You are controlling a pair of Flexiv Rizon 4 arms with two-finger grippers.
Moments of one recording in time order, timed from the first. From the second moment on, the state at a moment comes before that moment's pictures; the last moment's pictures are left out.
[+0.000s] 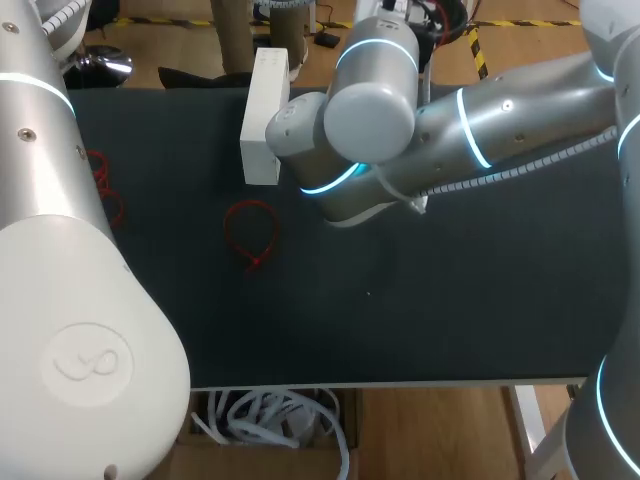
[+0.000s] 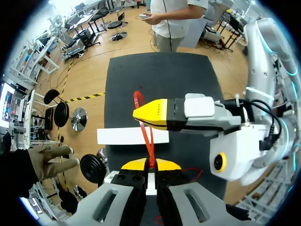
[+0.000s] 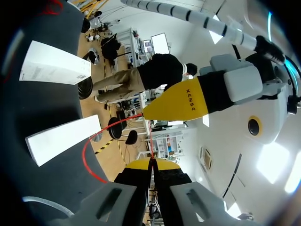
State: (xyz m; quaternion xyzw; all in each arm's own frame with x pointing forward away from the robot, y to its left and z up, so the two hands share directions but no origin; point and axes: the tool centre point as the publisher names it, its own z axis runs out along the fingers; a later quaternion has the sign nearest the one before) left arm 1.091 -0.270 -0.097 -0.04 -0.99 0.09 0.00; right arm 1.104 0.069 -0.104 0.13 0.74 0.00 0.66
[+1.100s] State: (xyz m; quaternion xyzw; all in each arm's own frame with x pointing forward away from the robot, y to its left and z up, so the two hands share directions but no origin) left arm 1.091 -0.270 -0.097 -0.04 -0.99 0.09 0.00; right arm 1.107 0.071 -0.109 0.13 0.73 0.00 0.67
